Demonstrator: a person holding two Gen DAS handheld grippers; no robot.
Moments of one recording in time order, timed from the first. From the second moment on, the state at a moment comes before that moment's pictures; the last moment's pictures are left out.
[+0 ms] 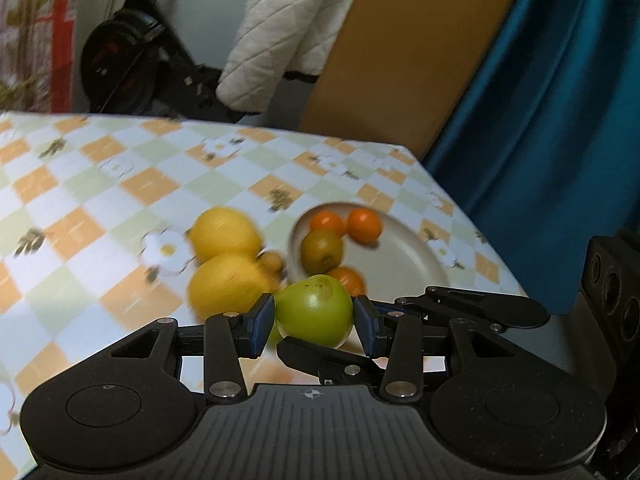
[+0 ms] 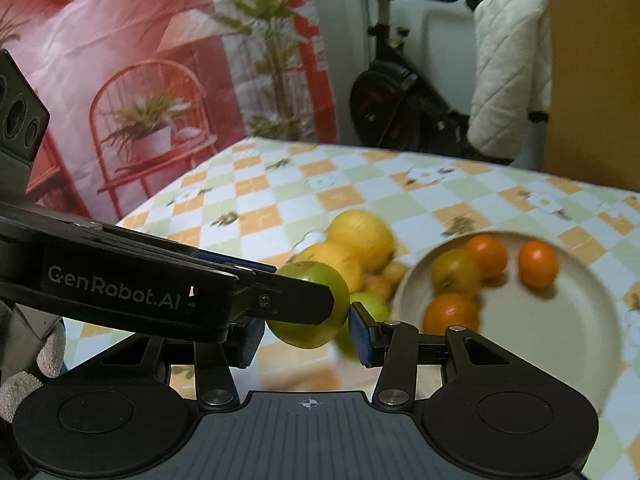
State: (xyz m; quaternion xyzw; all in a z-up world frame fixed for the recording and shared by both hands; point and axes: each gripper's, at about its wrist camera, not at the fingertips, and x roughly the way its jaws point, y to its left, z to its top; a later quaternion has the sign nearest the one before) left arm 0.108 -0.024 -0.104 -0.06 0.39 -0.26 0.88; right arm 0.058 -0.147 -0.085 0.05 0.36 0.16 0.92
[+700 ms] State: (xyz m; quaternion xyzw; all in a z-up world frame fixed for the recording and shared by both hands) left arm 0.171 -0.150 -0.113 -0.02 0.41 -0.34 0.85; right arm 0.090 -0.276 -0.092 0.06 0.37 0.06 0.93
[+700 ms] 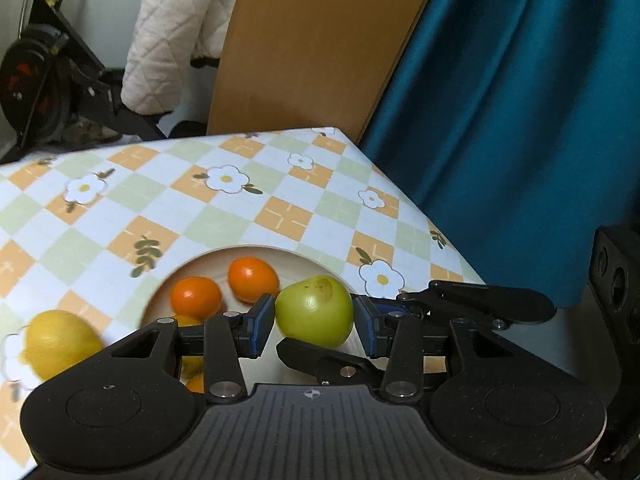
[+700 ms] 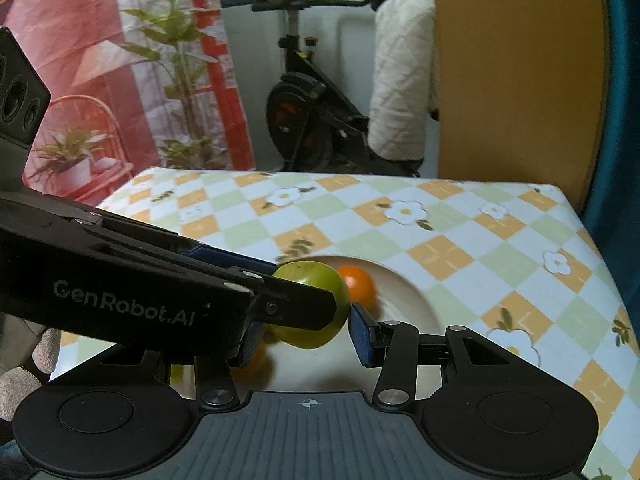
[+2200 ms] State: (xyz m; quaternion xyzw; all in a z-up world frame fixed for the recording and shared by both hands) left arm 0.155 -0.031 -0.099 -0.04 0.36 -0.32 0.88; right arm 0.083 -0.227 -0.097 0.05 0.38 0.00 0.92
